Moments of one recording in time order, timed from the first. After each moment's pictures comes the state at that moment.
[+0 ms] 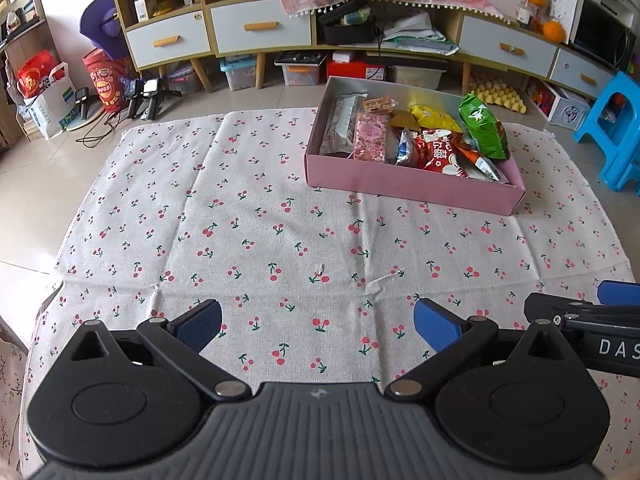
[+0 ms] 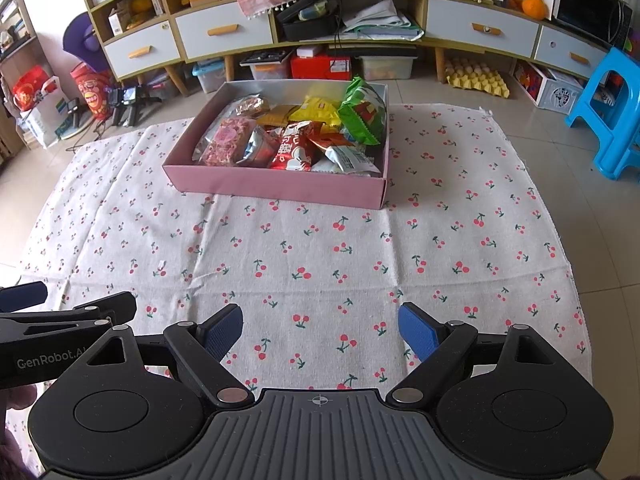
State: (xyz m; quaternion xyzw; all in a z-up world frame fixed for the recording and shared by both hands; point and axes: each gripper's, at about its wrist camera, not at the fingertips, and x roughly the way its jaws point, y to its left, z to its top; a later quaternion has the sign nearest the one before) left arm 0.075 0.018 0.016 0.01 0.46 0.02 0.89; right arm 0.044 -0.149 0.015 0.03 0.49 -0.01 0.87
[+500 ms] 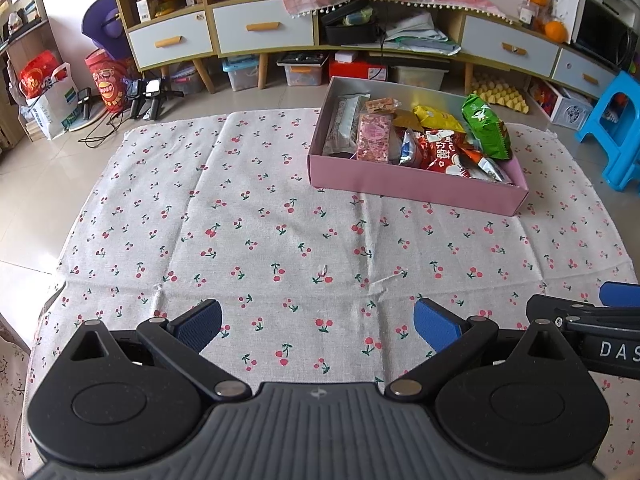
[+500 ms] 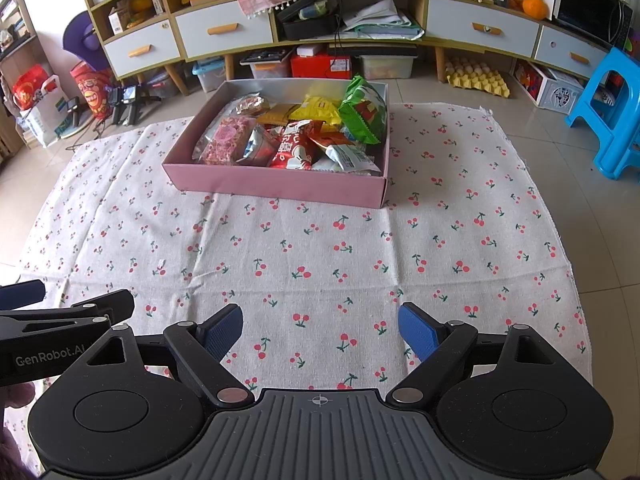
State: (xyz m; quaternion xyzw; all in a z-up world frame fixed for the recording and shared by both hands) left arm 0.075 0.020 0.016 0.01 0.46 0.02 0.89; right arm 0.044 -0.149 0.015 0.03 0.49 -0.01 0.87
